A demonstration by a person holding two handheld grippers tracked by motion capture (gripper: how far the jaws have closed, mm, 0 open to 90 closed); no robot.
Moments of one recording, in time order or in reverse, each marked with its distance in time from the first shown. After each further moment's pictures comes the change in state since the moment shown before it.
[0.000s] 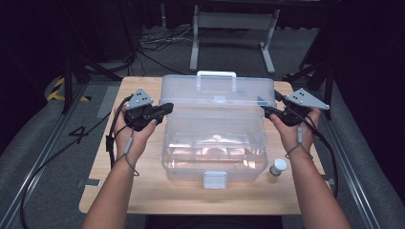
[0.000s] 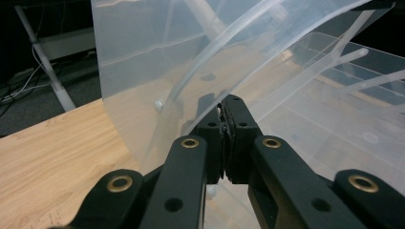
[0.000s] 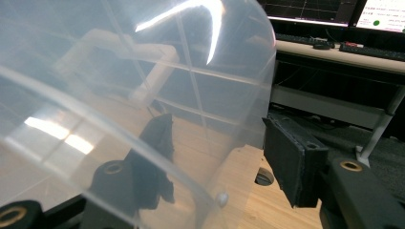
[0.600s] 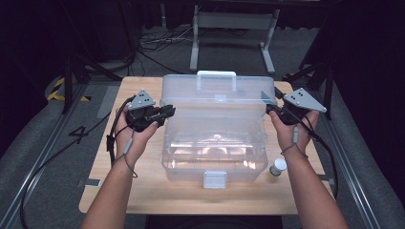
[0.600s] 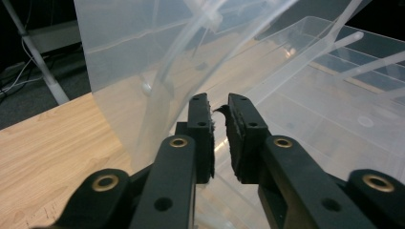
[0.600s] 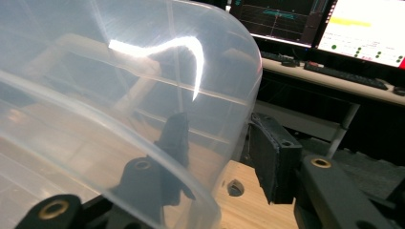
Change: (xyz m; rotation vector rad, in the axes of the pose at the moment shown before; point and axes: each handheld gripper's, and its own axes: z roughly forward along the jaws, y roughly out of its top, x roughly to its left) left arm -0.002 -0.001 0.001 0.038 -0.019 0.014; right arm 0.007 0.005 0.000 -0.035 -0.119 -0.080
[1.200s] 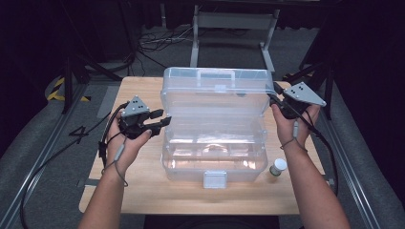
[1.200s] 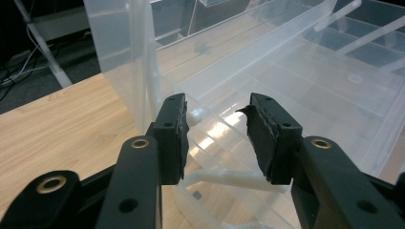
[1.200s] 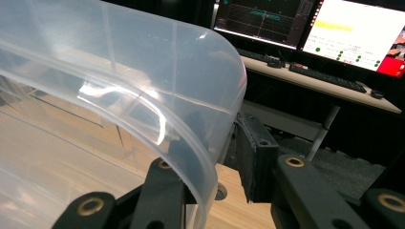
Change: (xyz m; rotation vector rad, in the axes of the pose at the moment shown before) left arm -0.001 -0.013 -0.020 0.037 0.021 -0.003; right arm -0.006 0.011 0.007 0.015 -0.052 -0.029
